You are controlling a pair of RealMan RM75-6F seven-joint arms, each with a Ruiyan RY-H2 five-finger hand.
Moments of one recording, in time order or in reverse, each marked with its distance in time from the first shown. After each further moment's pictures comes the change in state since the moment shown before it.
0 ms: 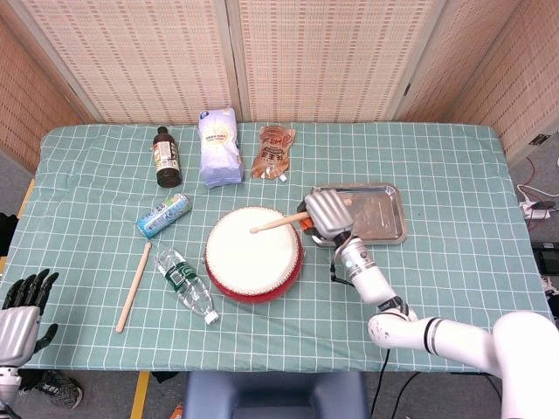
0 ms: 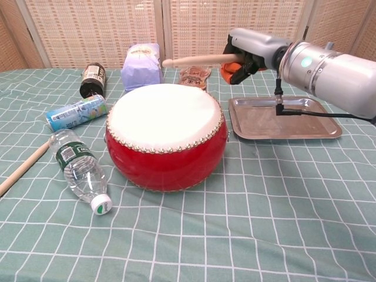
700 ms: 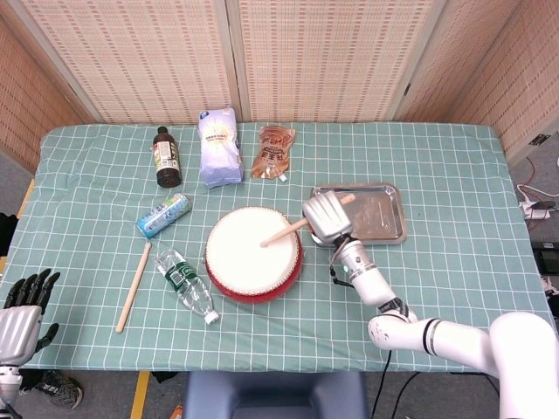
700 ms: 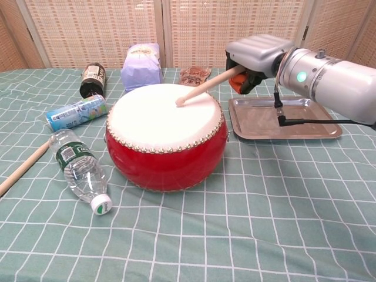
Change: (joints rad) left arm -0.005 0.002 -0.001 0.000 -0.001 -0.007 0.009; right arm -0.004 -0.018 -0.014 0.019 -0.009 0.012 -0.388
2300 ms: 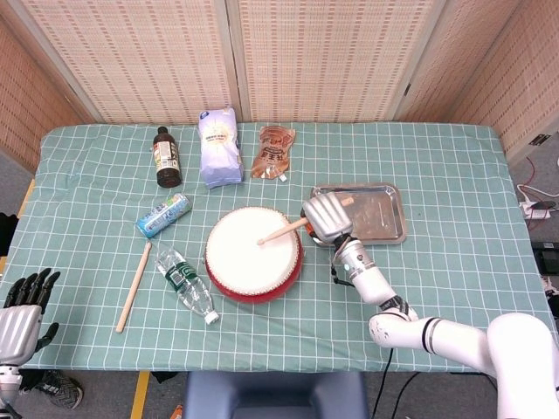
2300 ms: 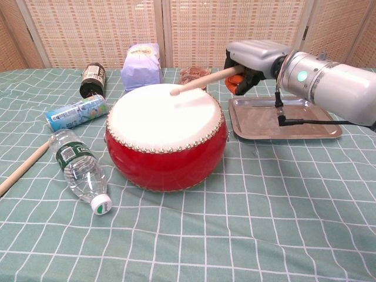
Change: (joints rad) left arm -0.001 0.000 0.000 -0.001 0.000 0.001 -0.002; right arm 0.006 -0.013 -0.016 0.053 -0.024 -0.044 0.088
